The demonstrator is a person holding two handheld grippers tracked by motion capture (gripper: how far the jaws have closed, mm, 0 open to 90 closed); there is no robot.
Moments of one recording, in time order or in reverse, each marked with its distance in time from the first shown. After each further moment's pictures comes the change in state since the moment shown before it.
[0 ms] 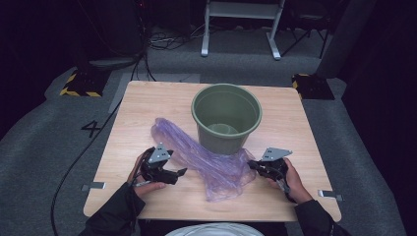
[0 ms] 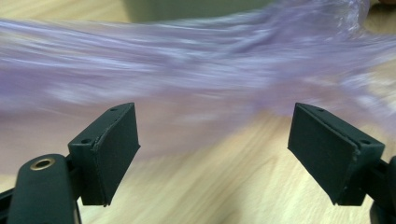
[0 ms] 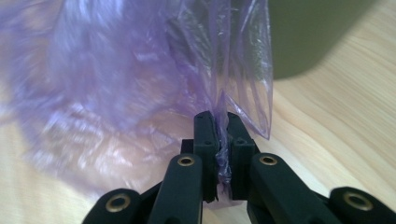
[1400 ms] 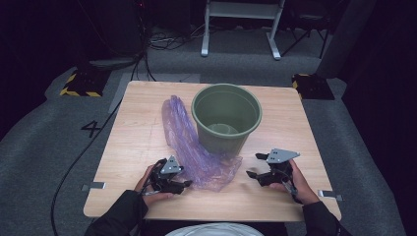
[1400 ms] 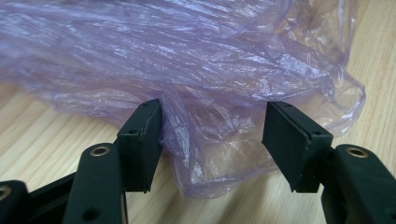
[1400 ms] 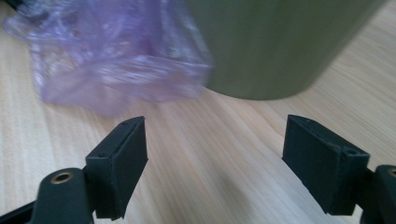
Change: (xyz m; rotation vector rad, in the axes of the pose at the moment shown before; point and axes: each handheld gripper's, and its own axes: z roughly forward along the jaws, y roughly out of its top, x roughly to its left) left arm -0.031 -0.019 0.037 0.128 -0.116 0.060; right arm 0.011 0.007 -0.017 -0.088 0.058 -0.033
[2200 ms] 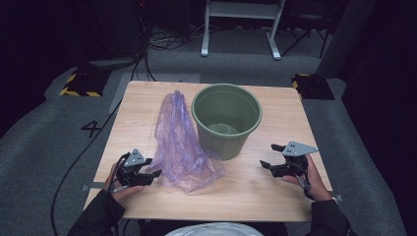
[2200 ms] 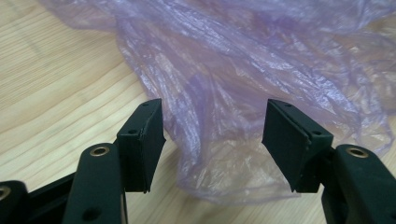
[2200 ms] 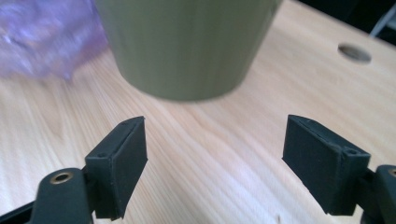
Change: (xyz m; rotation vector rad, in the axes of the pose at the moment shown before) left arm 0.052 -0.043 -0.065 -0.047 0.160 -0.144; right arm -0.032 -0.005 -0.036 -0.030 -0.141 0.031
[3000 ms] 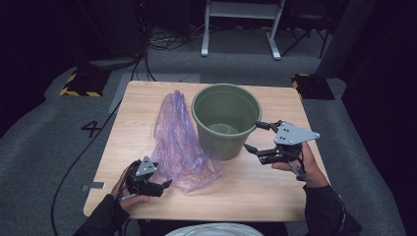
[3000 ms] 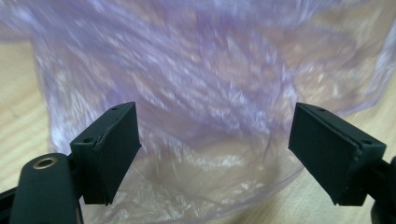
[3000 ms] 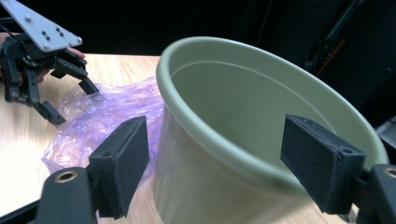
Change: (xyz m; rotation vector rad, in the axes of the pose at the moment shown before) left arm -0.031 0.001 0.001 0.010 0.014 0.052; right arm 0.043 0.124 -0.036 -0.238 0.044 -0.233
